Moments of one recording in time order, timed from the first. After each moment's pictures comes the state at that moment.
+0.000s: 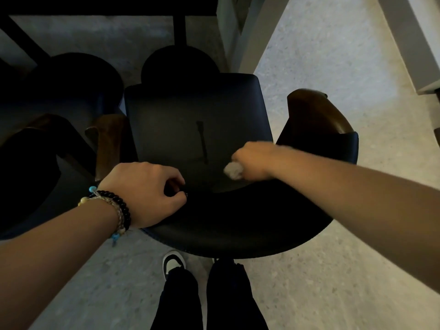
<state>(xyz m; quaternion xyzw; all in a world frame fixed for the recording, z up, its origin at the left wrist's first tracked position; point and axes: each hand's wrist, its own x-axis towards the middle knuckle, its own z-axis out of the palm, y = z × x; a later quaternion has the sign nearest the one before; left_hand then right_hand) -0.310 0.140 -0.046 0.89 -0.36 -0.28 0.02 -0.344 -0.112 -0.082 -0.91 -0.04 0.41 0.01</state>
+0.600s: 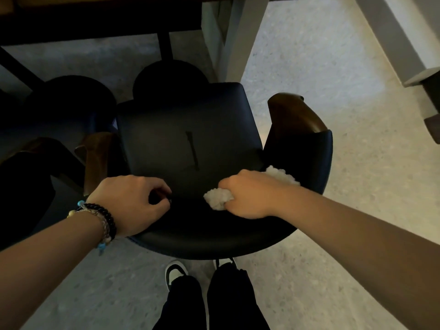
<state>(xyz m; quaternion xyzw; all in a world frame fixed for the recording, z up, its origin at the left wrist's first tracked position) -0.311 0.139 -0.041 0.89 -0.33 -0.30 -0.01 -0.409 -0.089 -0.026 -0.90 0.00 0.39 0.20</state>
